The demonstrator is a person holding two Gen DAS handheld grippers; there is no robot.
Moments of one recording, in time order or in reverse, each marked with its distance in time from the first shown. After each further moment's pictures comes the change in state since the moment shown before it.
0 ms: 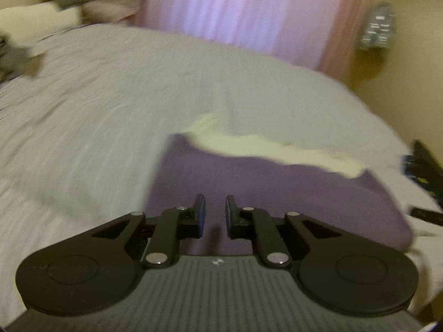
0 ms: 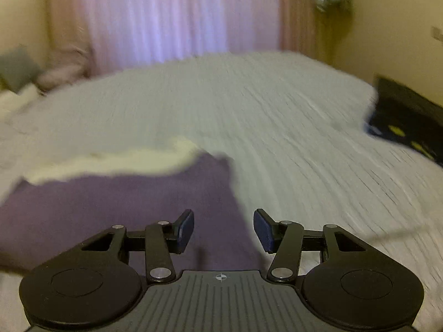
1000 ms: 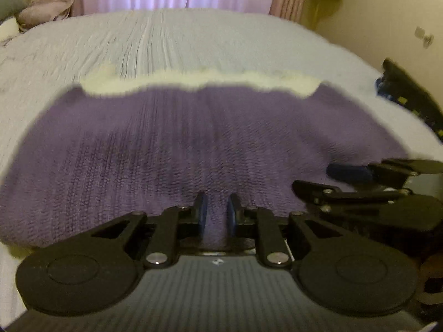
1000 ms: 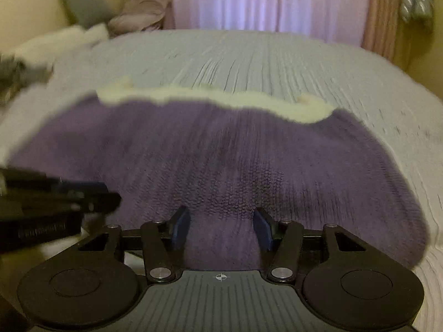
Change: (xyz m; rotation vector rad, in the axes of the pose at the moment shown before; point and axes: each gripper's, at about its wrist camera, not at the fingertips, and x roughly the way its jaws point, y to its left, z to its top) left arm 0.061 -0.086 -0.068 0.200 0.149 -0.016; right arm 0.043 0.103 -0.072 -0.278 0.121 0.169
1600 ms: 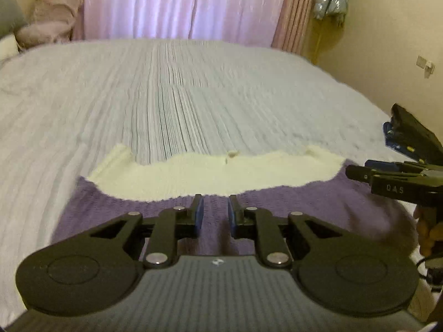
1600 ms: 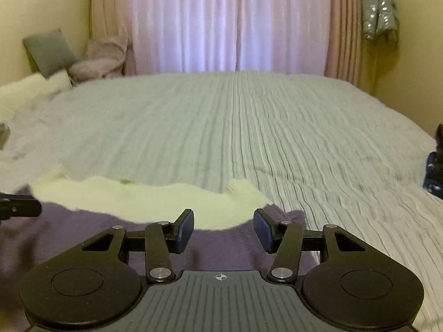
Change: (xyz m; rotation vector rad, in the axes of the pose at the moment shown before) left arm 0.039 0.063 0.103 -0.012 -0.070 -0.025; right arm 0.036 -0.102 0.092 0.123 -0.129 -0.099
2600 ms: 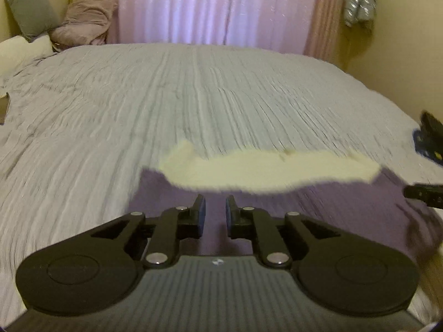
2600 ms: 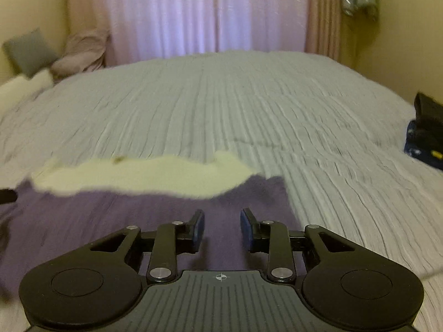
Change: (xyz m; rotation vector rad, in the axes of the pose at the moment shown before) left arm -0.043 0.038 -0.029 -0.053 -0.035 0.123; right arm -0.048 0.004 -0.016 0.062 0.064 -0.059
